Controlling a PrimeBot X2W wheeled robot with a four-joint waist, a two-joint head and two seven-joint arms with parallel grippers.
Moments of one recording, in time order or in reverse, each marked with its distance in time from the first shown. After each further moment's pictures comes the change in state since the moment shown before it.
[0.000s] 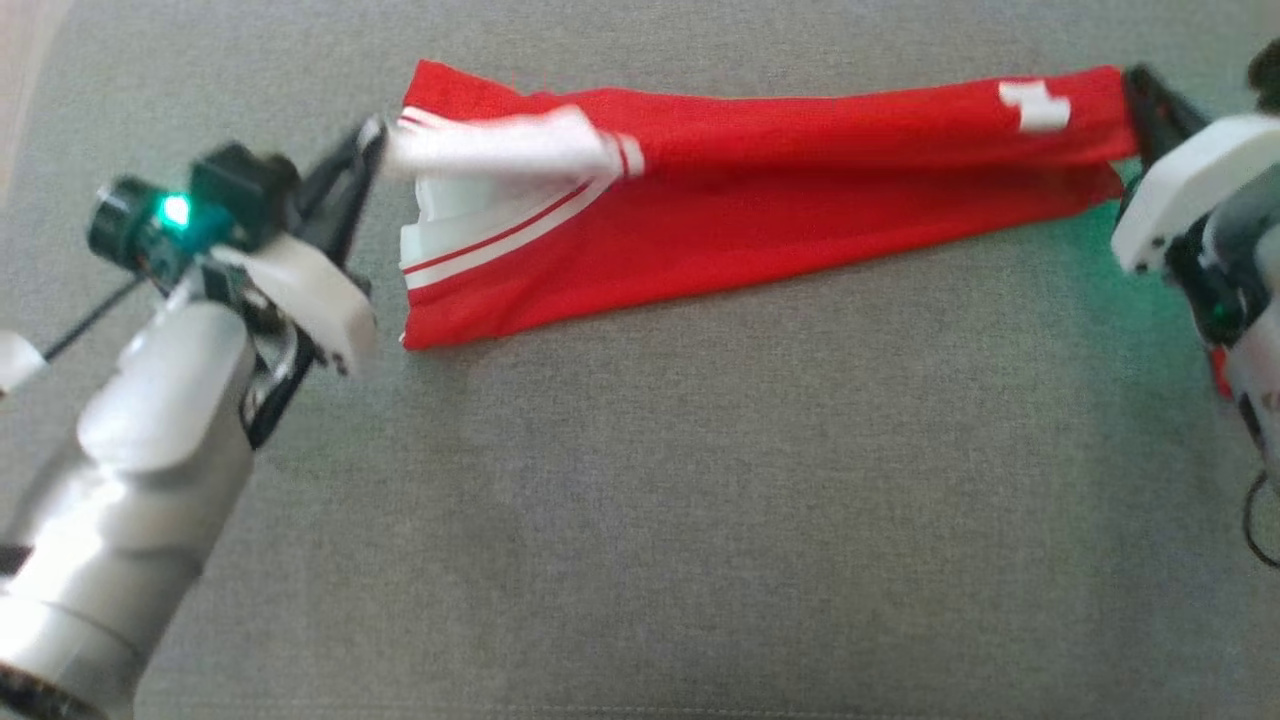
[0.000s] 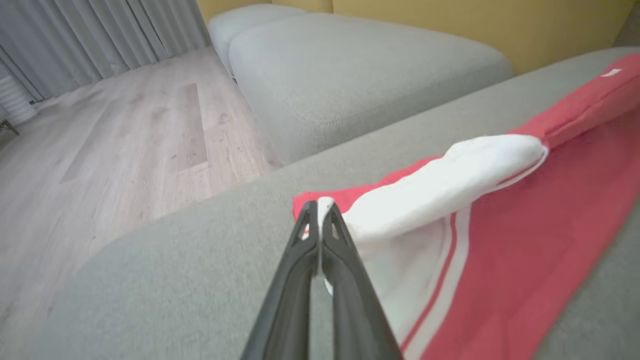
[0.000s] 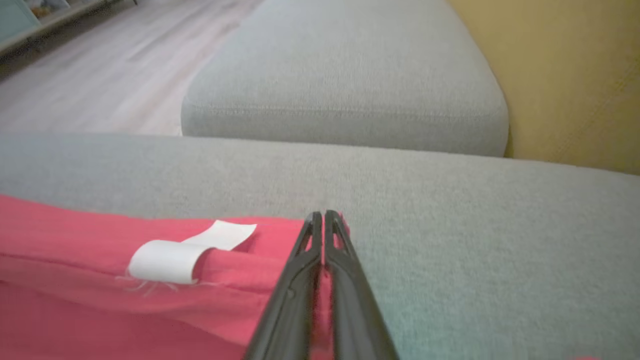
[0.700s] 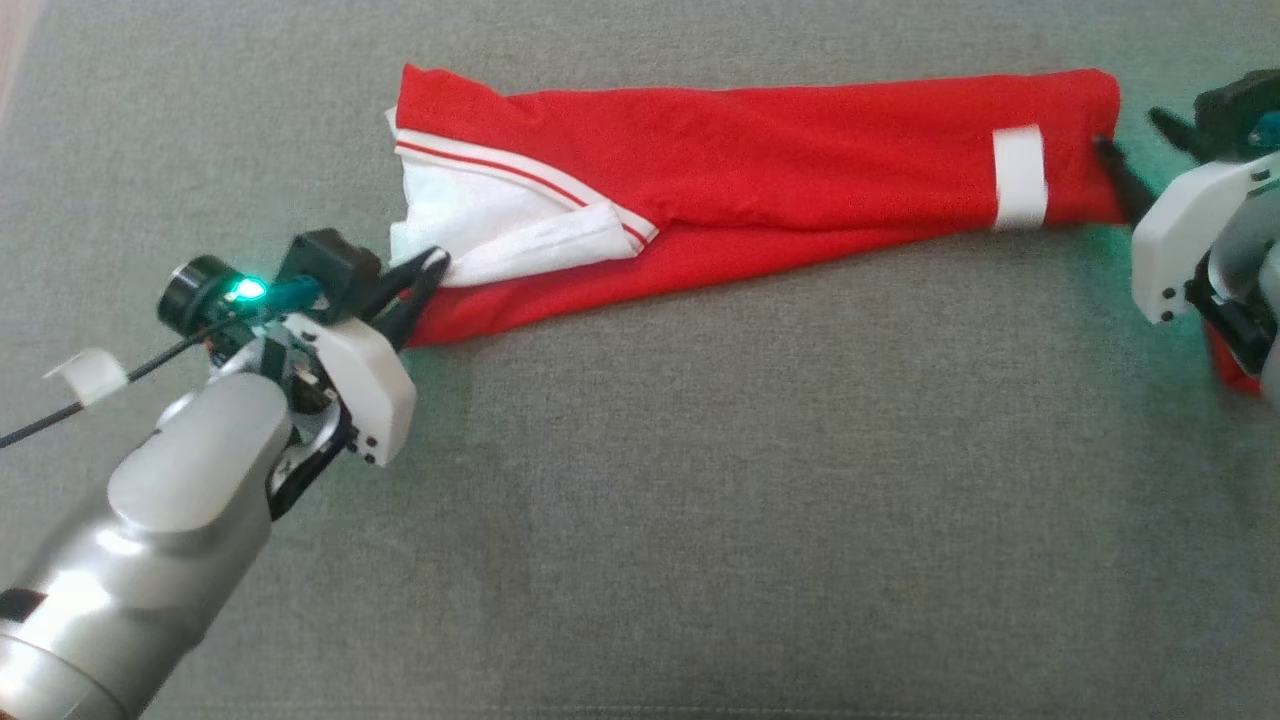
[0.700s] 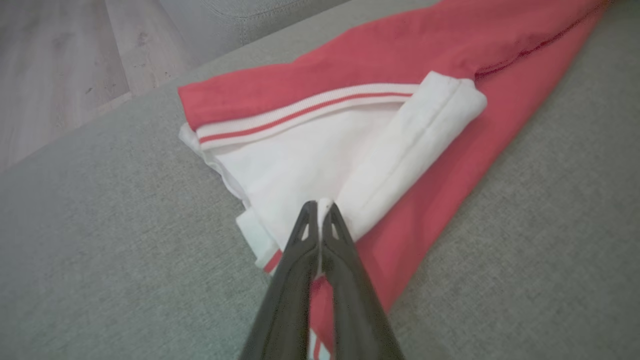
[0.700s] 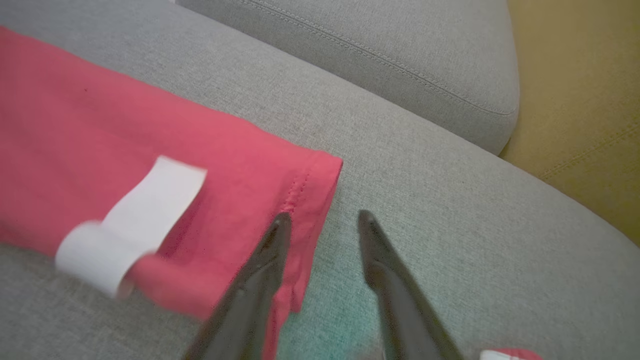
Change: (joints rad) left arm 0.075 0.066 -0.176 -0.136 -0.081 0.001 0.182; right arm -0.046 -0.099 0.348 0.024 -0.047 0.000 -0.015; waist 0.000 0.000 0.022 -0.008
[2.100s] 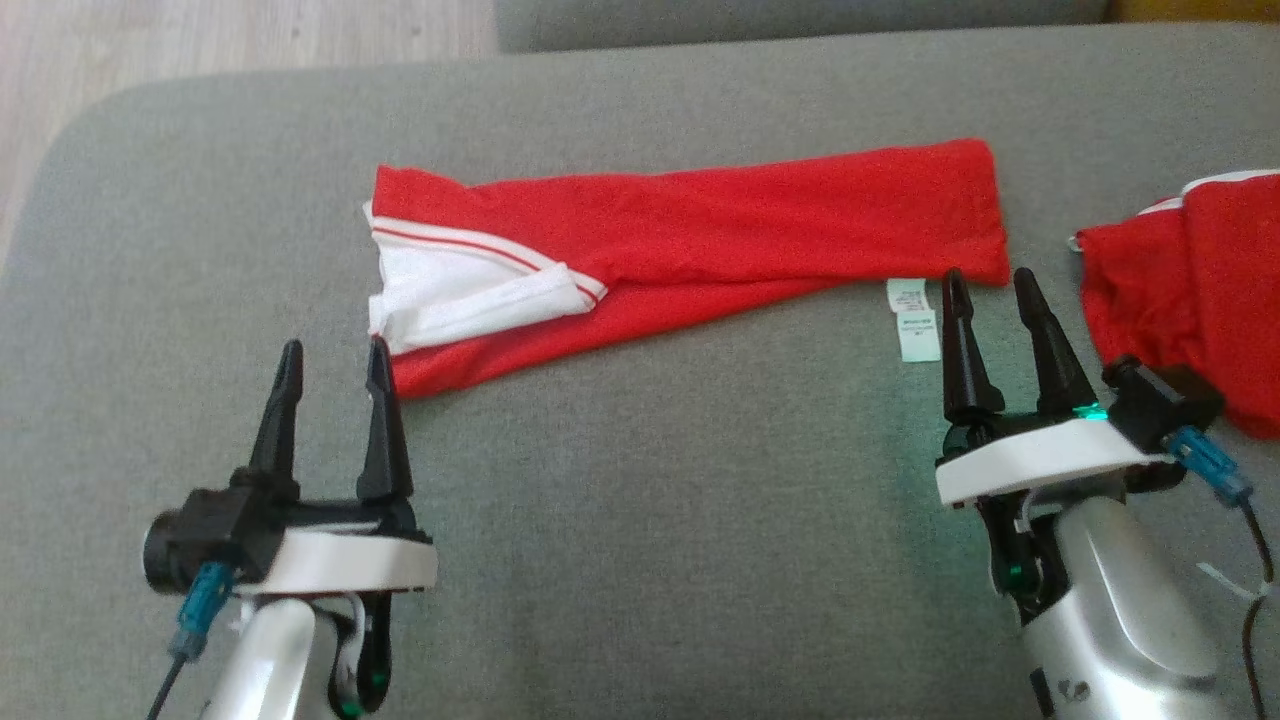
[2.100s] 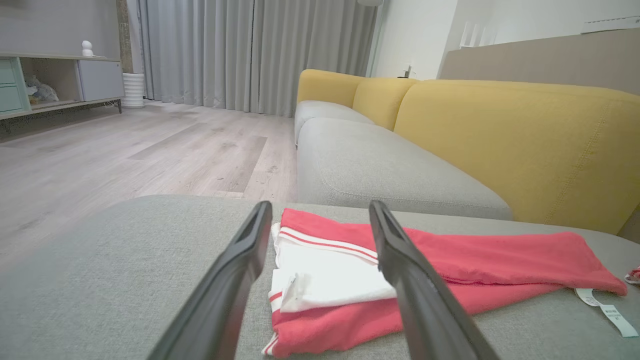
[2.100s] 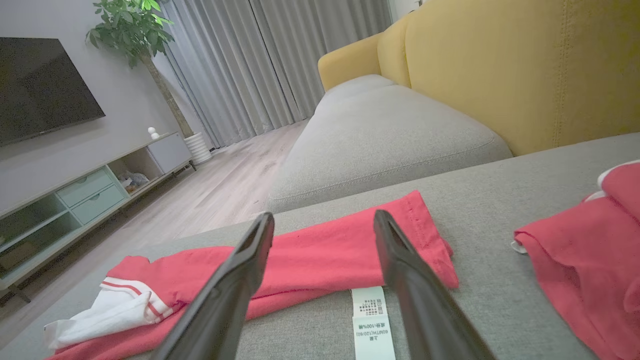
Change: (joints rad) left arm 0.650 -0.316 0.740 -0.419 0.284 0.200 -0.307; right arm 0.697 0.458 -0.803 -0.616 -0.240 0.000 -0.217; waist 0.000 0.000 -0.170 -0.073
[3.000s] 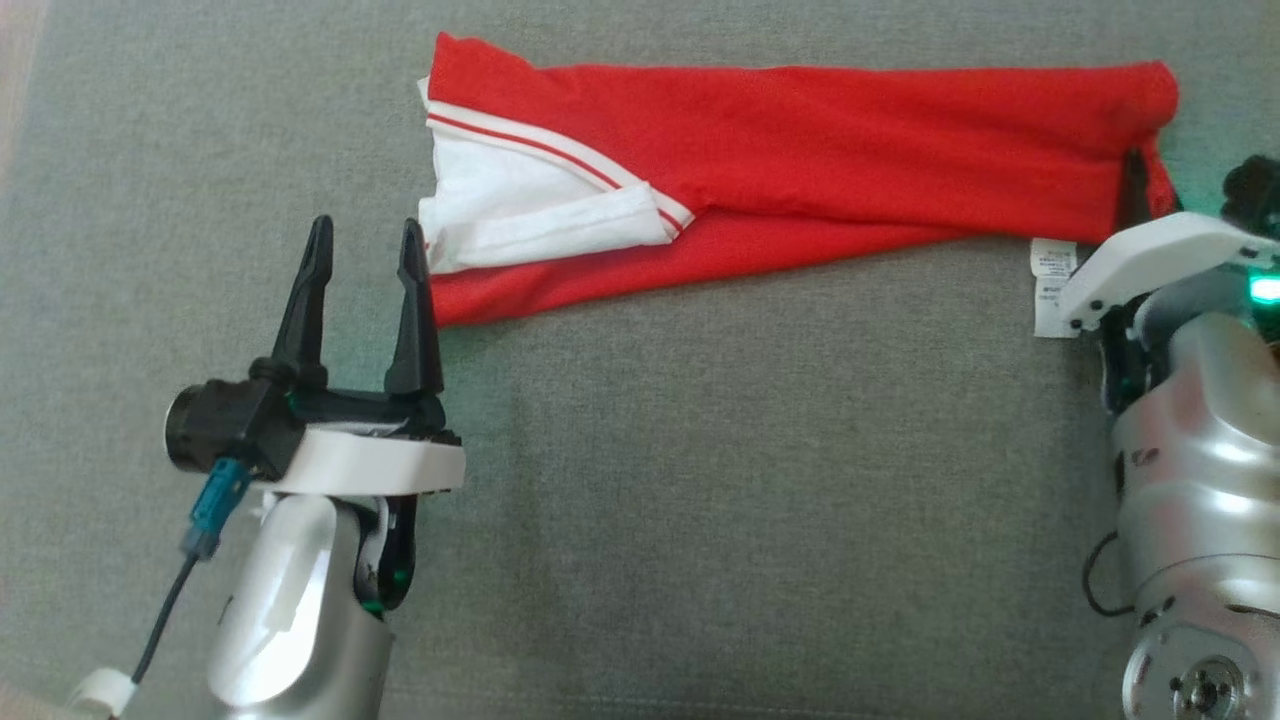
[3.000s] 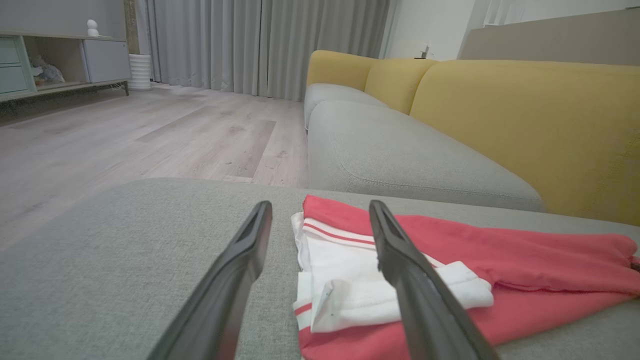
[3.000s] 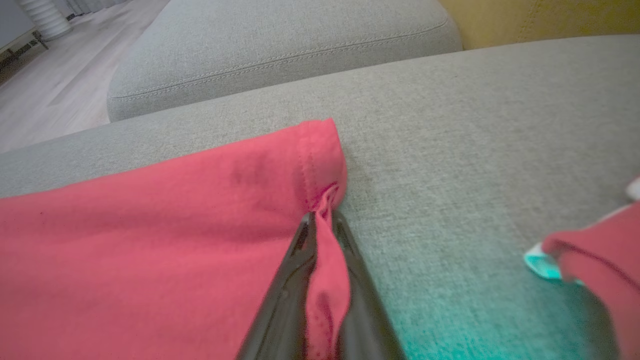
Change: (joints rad) left arm -0.184 -0.090 0.054 0.062 0.088 -0.131 0.000; right arm -0.518 -0.001 -0.598 0.588 -0.557 0.000 0.141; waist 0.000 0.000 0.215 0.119
